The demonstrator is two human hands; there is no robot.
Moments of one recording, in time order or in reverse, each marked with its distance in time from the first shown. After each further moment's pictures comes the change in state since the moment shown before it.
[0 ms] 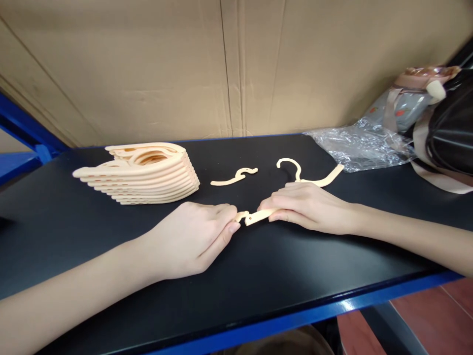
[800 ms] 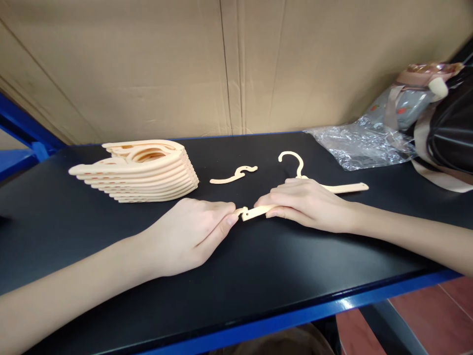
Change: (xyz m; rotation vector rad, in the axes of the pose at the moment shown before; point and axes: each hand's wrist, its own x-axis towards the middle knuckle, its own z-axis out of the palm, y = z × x) left_hand 0.003 0.004 -0.005 -0.093 0.007 -0.061; right_hand 0.002 -0.003 -0.001 -0.033 0.013 0.027
